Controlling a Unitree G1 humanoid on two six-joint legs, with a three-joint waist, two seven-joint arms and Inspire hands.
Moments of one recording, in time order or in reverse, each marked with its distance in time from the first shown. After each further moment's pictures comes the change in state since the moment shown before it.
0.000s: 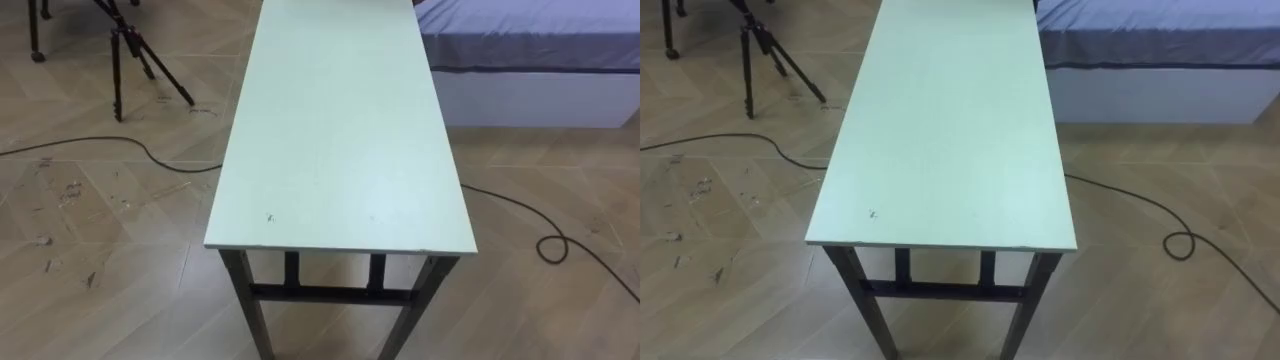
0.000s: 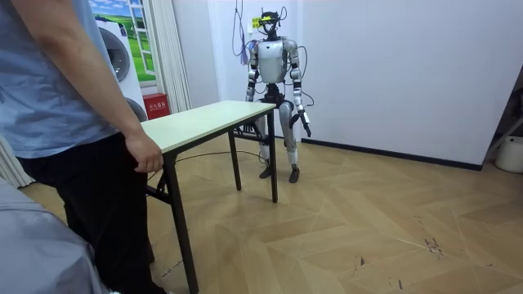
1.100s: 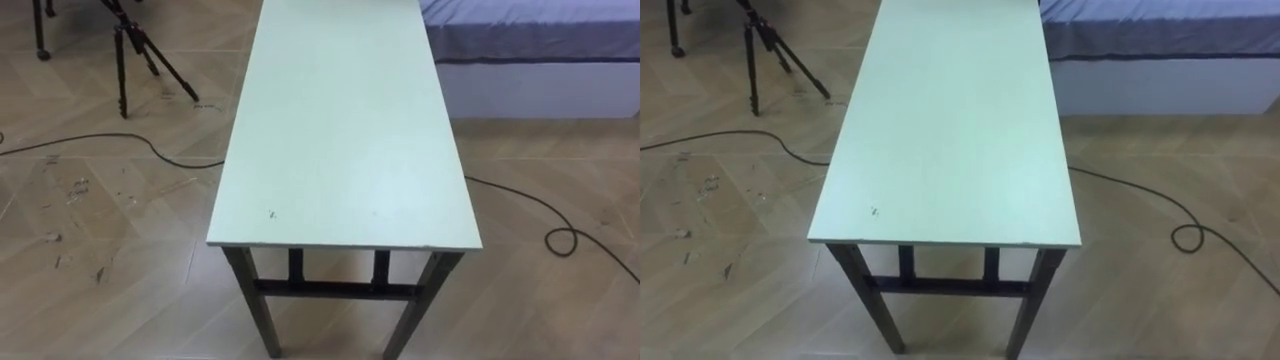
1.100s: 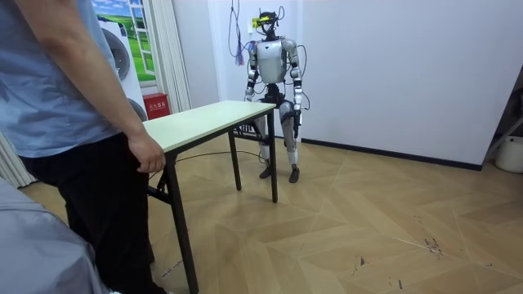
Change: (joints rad) left arm -0.009 0.027 -0.044 -0.134 -0.533 0.050 -0.435; right arm 0.057 -0.033 -0.061 -0.240 0.182 0.035 0.196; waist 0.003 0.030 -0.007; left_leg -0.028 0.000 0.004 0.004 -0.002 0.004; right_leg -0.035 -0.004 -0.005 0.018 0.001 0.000
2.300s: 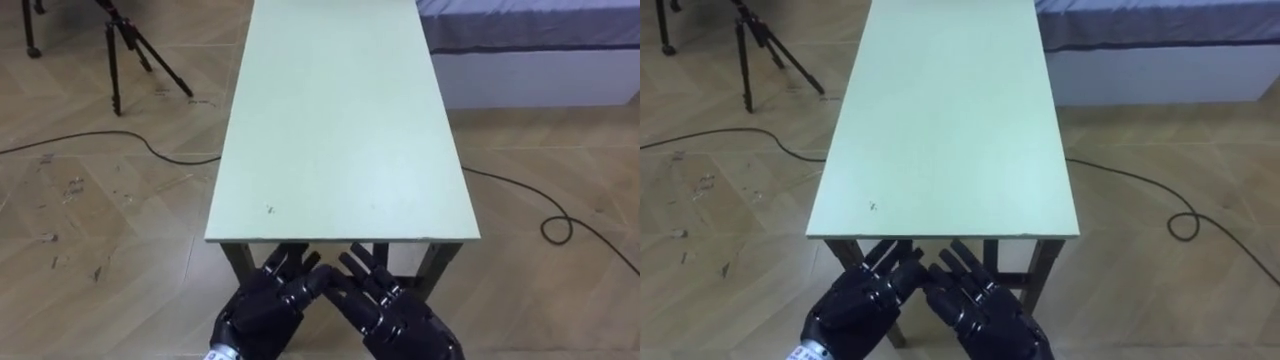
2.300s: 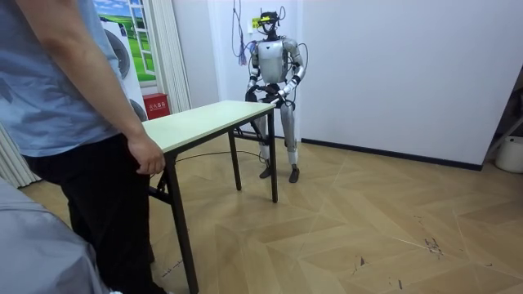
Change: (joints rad) left arm 0.072 0.103 -0.333 -0.810 -0.482 0.011 -0.152; right arm 0.155 -0.095 0.277 -0.788 0.333 0.019 0.146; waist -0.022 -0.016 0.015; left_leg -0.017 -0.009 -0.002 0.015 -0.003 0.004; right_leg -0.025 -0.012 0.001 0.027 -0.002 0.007
